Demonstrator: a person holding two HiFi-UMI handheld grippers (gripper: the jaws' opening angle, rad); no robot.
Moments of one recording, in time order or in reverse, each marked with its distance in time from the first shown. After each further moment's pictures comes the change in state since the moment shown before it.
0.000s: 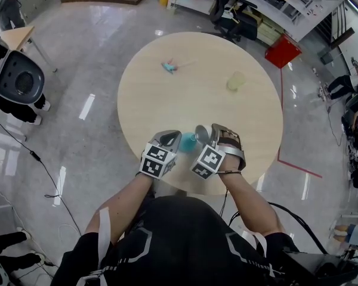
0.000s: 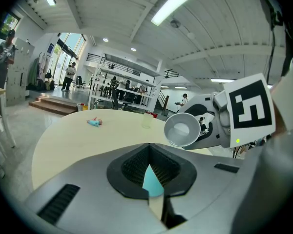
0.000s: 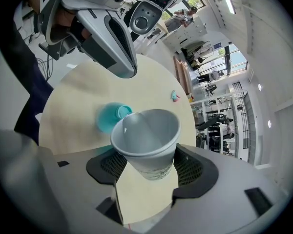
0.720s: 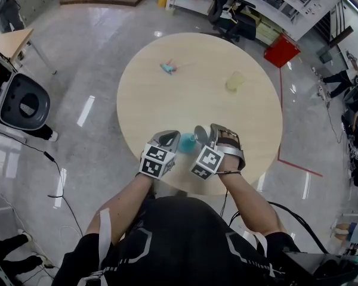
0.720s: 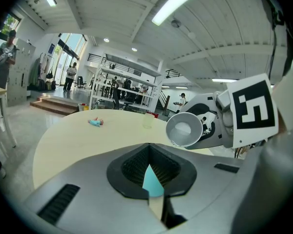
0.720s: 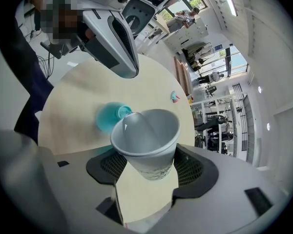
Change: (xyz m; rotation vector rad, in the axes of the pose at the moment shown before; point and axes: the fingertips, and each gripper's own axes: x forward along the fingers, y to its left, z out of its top) left arm -0.002 0.001 0.002 -0.006 0.000 0.012; right arm -0.005 -0.002 0.001 -0.025 0.003 -0.011
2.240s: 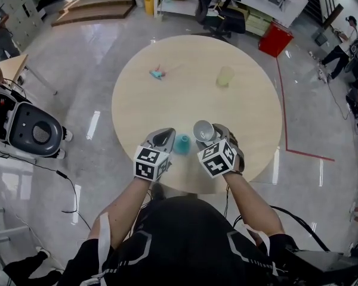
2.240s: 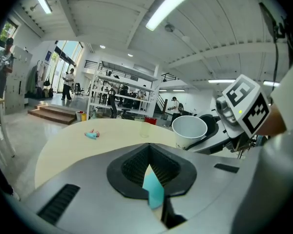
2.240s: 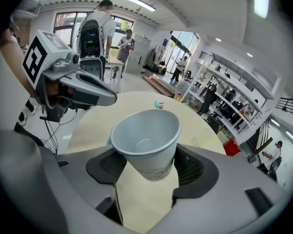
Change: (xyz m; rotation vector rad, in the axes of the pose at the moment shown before) left arm -0.006 -0.016 0.037 0.053 -0.059 -0.005; right arm -0.026 -0.011 -0.017 0.681 -0.261 0.158
